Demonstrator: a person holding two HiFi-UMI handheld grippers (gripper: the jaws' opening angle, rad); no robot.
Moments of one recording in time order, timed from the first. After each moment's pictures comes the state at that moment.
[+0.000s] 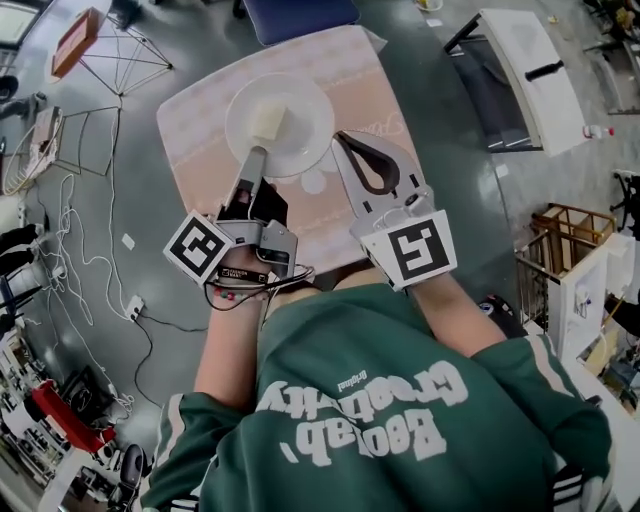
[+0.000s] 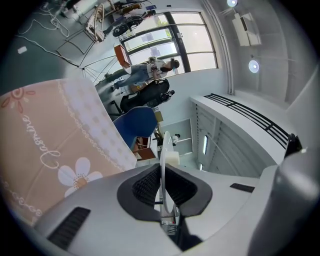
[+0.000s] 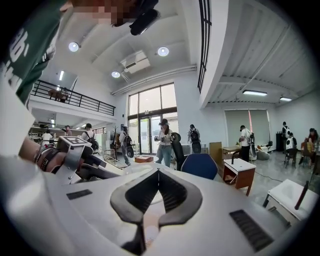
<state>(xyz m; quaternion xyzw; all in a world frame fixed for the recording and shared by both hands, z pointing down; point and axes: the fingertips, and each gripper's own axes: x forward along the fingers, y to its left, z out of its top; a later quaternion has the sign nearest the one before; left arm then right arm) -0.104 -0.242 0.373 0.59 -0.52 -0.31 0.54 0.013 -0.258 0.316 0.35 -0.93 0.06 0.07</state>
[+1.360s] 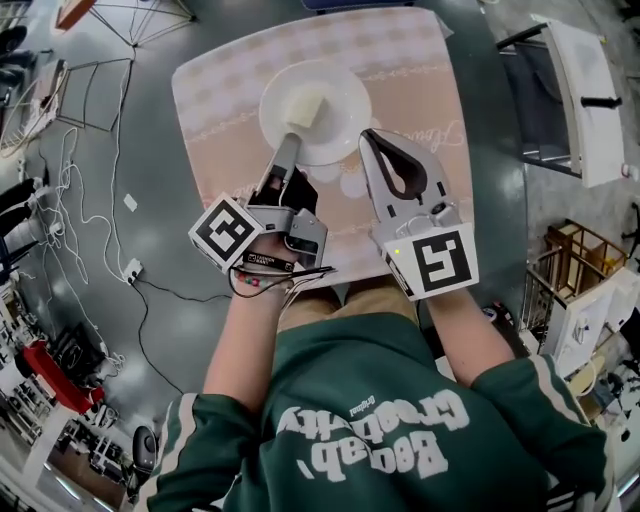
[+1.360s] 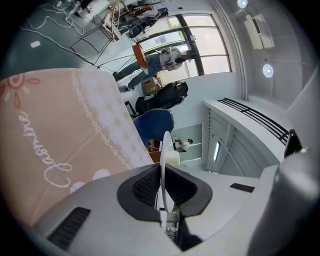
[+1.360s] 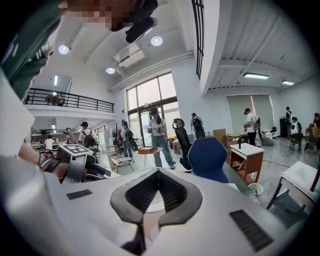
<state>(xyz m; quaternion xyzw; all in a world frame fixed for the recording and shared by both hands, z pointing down) -0.151 -0.295 0.499 0.53 -0.55 -0.30 0.58 -0.048 -0.320 0.425 0.32 -0.93 0.11 0.11</state>
